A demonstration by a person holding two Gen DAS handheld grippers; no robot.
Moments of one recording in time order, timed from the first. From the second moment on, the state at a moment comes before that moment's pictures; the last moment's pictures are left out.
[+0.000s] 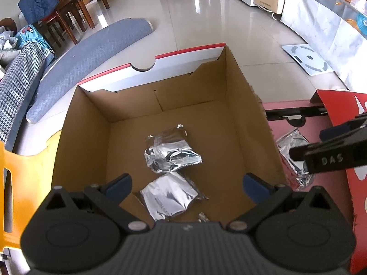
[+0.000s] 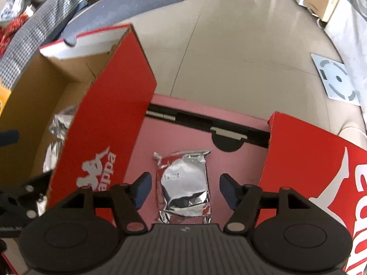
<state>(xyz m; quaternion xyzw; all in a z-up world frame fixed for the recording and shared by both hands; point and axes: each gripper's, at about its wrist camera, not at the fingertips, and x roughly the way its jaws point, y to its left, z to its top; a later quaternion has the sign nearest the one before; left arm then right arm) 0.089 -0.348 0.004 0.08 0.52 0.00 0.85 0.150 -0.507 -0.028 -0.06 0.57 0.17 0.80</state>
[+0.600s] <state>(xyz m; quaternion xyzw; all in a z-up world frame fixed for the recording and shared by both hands) 0.091 -0.351 -0.001 0.09 0.53 0.00 0.85 0.151 -0.496 -0.055 -0.09 0.58 0.19 0.78</state>
